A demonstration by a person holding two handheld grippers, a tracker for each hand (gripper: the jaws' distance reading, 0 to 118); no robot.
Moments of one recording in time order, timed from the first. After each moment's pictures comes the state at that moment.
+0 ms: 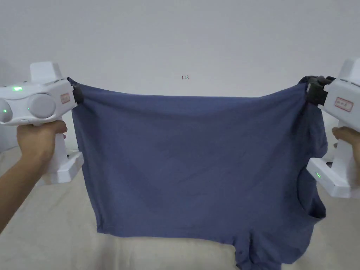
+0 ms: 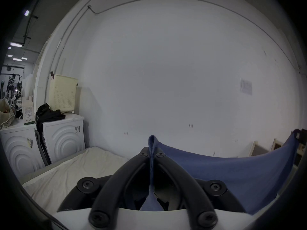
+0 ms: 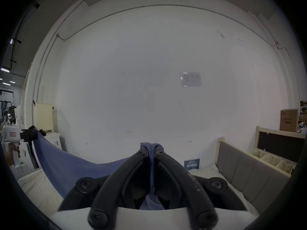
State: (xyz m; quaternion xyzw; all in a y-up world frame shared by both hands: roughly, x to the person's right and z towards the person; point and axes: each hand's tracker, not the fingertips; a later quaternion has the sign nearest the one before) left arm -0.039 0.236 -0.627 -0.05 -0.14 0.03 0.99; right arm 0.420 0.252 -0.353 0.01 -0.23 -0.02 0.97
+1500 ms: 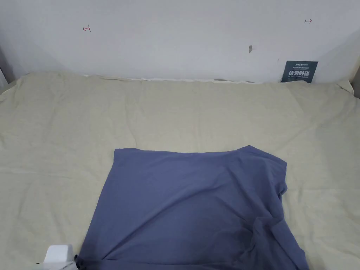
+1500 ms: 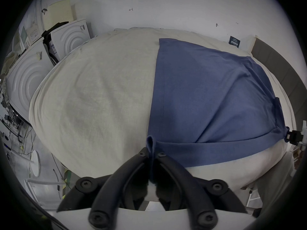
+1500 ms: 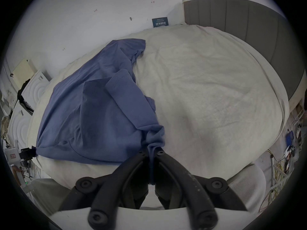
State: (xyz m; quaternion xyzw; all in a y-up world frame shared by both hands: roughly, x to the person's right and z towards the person) left arm -0.198 -0.161 -0.322 -0.45 -0.14 -0.09 0.88; right arm 0.302 -0.167 -0.054 -0.42 -0.27 -0.22 0.84
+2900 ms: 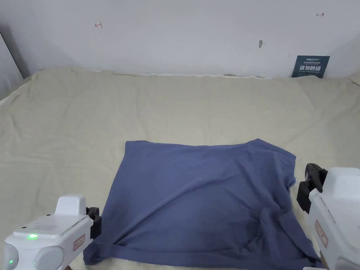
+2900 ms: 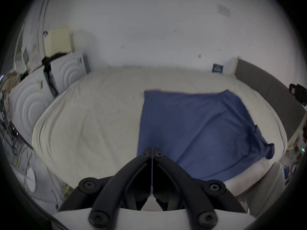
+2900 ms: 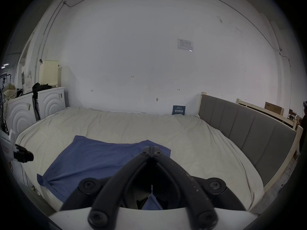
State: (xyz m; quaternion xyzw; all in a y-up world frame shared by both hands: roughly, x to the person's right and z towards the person) left arm -0.188 -0.070 -0.308 -0.35 -0.17 -0.07 0.92; right arm 0.223 0.024 -0.103 -0.15 -0.27 0.01 0.95
